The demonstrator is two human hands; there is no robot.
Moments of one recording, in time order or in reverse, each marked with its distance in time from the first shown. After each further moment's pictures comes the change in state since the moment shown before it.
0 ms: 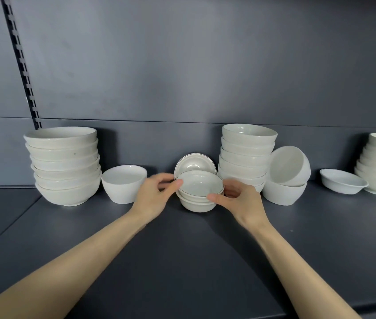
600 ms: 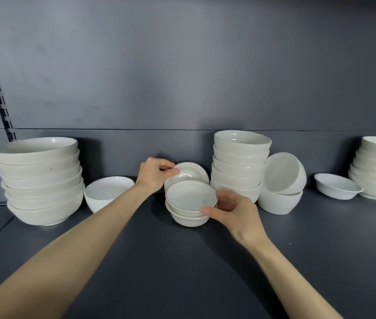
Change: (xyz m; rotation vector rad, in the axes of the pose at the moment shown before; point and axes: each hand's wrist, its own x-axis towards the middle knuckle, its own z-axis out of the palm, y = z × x) left_hand 0.094 0.011 0.013 0.221 -0.003 0.060; right_hand 0.002 0.003 -0.001 0.054 0.018 0.035
